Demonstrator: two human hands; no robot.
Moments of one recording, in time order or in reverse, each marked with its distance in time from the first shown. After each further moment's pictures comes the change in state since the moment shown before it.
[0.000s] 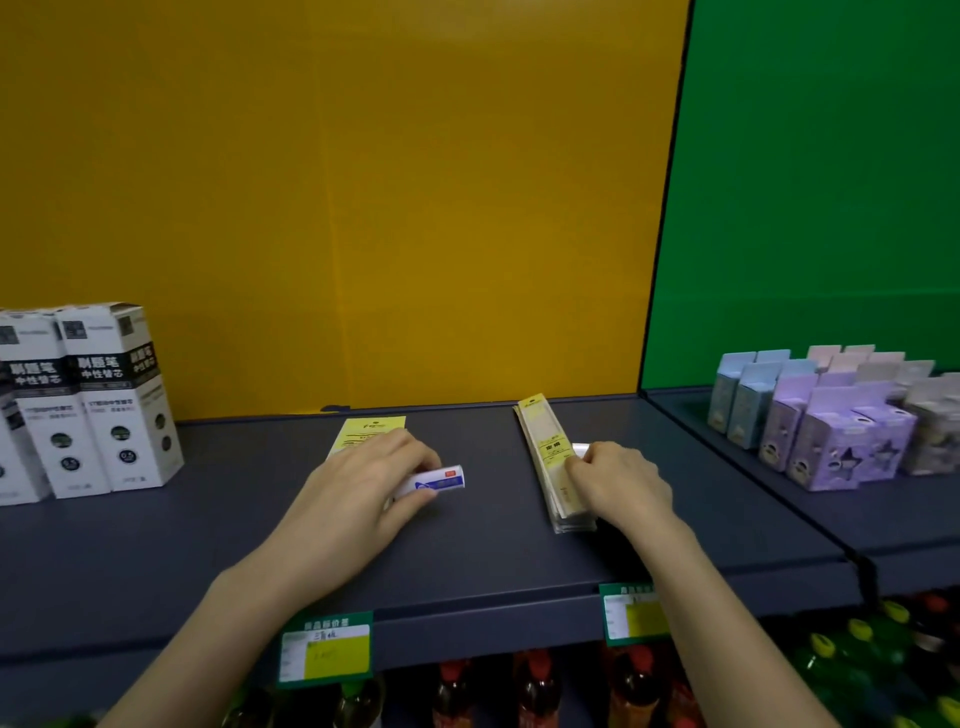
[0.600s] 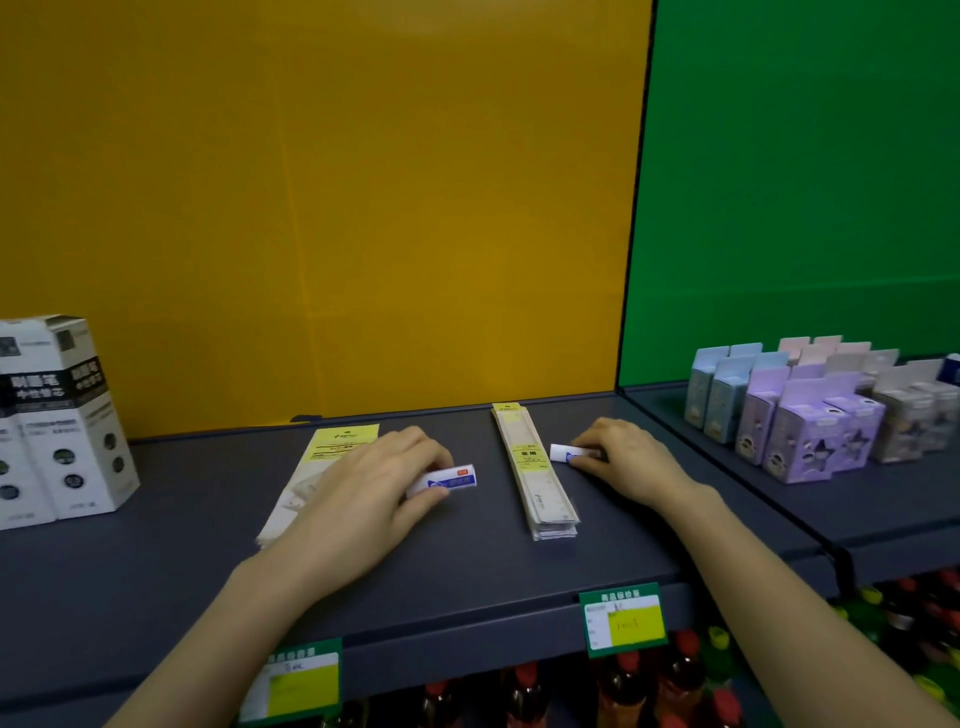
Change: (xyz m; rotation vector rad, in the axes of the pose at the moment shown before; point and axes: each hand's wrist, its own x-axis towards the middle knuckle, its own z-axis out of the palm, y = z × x) left_hand 0.029 0.007 0.016 -0.025 -0.035 0.082; right_hand 0.055 0.052 -0.009 -0.173 0.013 -0.367
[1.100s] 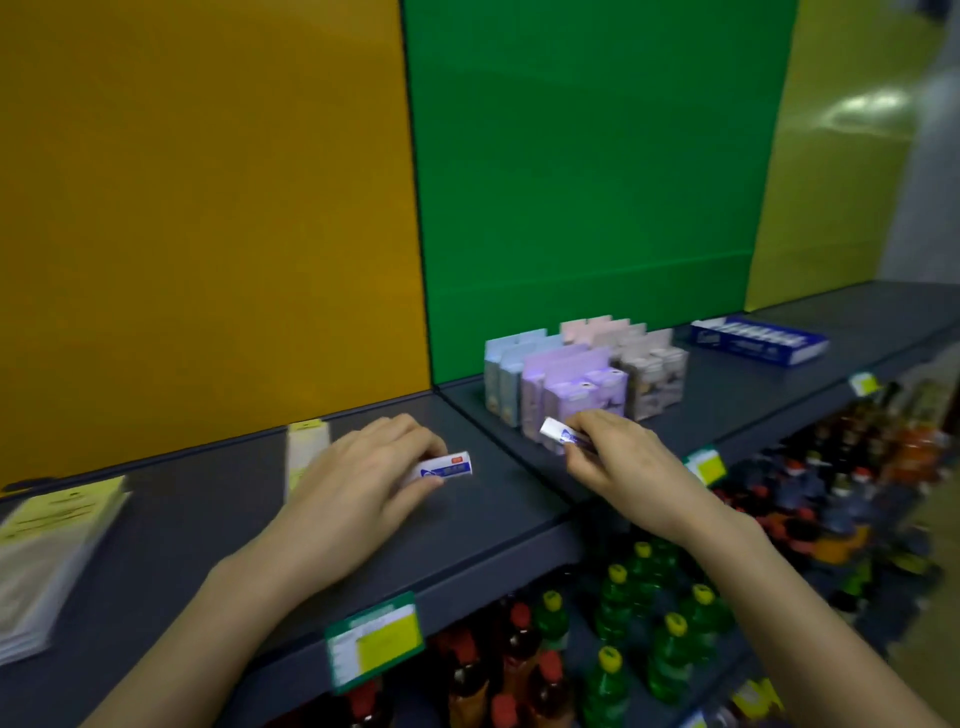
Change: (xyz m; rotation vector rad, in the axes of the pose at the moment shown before) left_hand 0.096 0.126 0.056 -0.098 -0.027 0.260; right_hand -0.129 0.108 -0.076 0.019 0.275 0.098
